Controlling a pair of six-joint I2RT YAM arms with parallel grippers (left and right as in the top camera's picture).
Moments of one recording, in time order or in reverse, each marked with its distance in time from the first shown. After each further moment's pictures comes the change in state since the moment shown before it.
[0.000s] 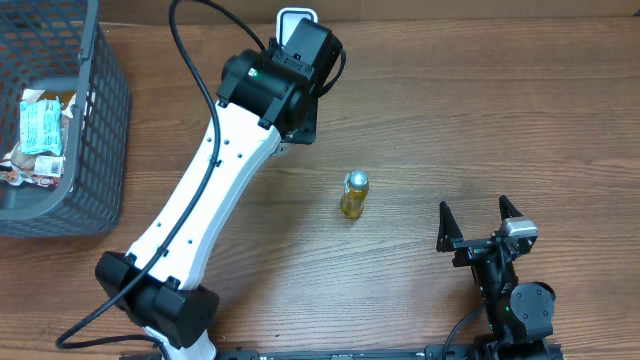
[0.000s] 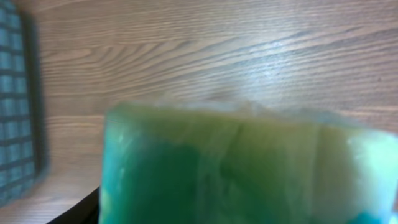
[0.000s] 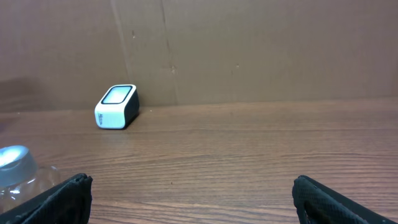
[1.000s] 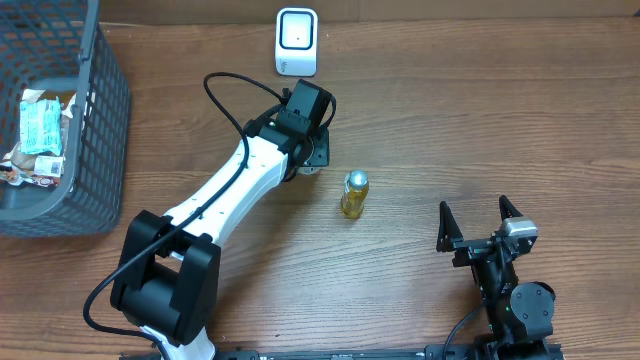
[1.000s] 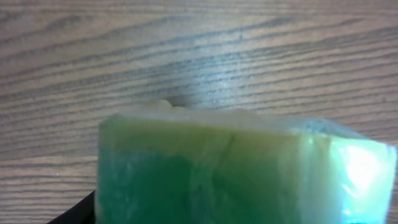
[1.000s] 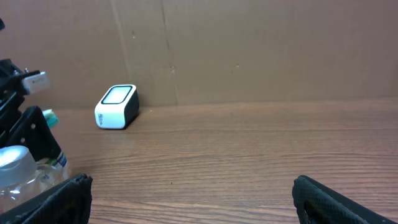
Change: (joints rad) left arm 0.031 -0.002 -0.644 0.771 0.206 -0.033; right arm 0.000 0.000 0.000 0.000 0.000 0.000
